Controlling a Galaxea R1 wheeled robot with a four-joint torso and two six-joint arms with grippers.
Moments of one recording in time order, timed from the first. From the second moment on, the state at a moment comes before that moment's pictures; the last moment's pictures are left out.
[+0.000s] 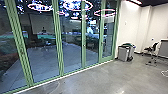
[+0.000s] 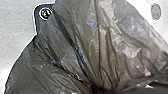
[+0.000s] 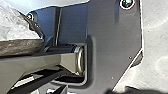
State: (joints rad) left arm 1.50 3.02 -2.81 -0.57 0.25 0.62; right arm -1.58 3.00 -2.66 -0.09 -0.11 0.11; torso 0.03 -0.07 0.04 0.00
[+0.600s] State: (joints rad) left arm 1.50 3.02 -2.81 -0.57 0.25 0.62; right arm -1.58 3.00 -2.66 -0.09 -0.11 0.11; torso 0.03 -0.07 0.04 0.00
